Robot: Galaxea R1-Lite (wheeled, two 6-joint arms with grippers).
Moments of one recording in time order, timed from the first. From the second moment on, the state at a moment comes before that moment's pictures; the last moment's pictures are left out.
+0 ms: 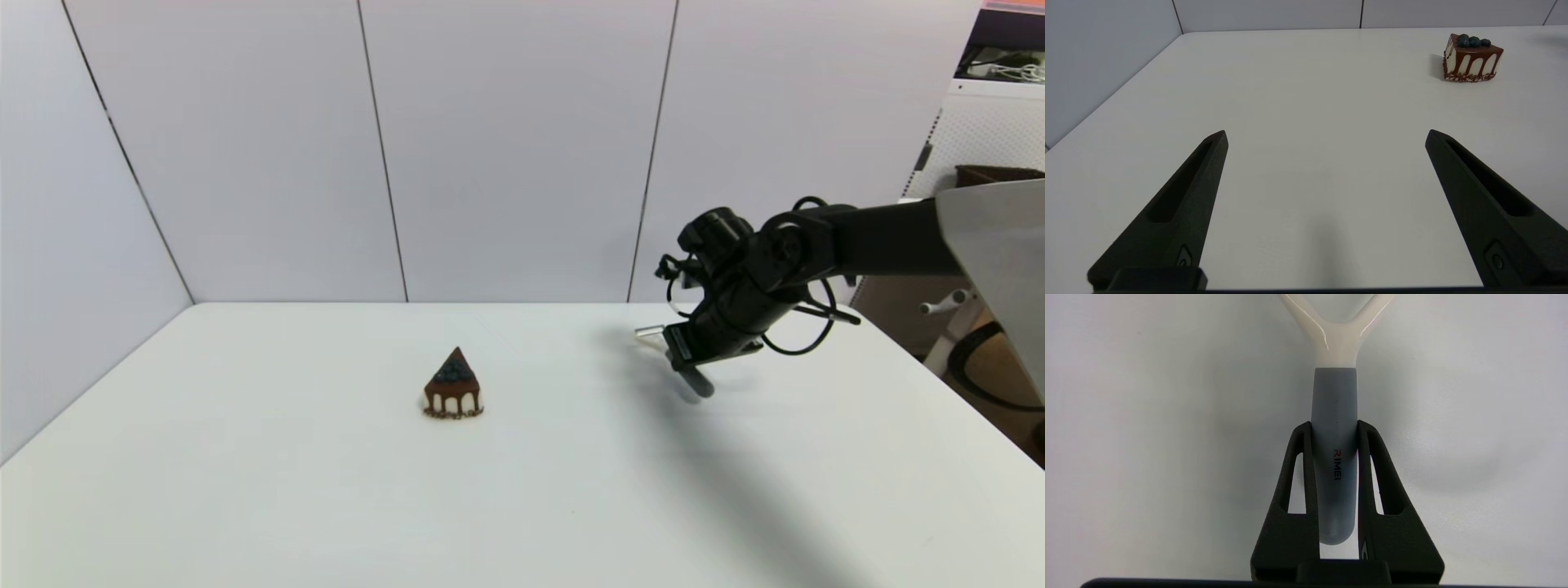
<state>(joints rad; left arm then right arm) 0.00 0.00 0.00 0.01 -0.02 0.04 0.29 2.20 -1.74 0.63 -0.03 0.00</state>
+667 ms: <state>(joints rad) 0.00 0.00 0.00 0.01 -0.02 0.04 0.44 2.02 -1.80 0.63 0.08 0.06</state>
